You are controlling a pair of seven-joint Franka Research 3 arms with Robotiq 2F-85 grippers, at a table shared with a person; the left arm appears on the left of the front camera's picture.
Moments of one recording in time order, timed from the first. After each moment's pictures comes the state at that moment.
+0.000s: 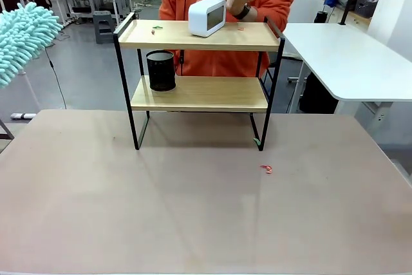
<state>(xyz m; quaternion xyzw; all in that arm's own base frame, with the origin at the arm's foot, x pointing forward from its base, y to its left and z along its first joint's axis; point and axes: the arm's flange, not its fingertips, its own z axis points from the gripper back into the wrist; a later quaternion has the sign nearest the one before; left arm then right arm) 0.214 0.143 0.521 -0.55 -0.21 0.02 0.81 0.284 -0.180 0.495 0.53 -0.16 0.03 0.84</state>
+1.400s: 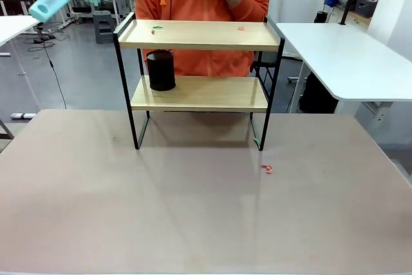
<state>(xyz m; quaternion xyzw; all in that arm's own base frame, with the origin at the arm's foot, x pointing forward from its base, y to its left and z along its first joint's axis) 0.312 -0.081 0.707 -0.36 -0.26 -0.02 0.90 0.284 -0.180 0.495 0.53 -0.16 0.03 0.84</state>
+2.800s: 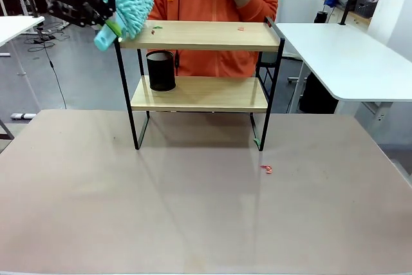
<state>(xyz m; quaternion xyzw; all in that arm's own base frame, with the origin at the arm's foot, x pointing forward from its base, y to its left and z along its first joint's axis) 0.385 -0.177 0.673 -0.19 -0.21 0.03 0.96 0.284 -0.181 0.495 0.53 -0.16 0.03 0.84</state>
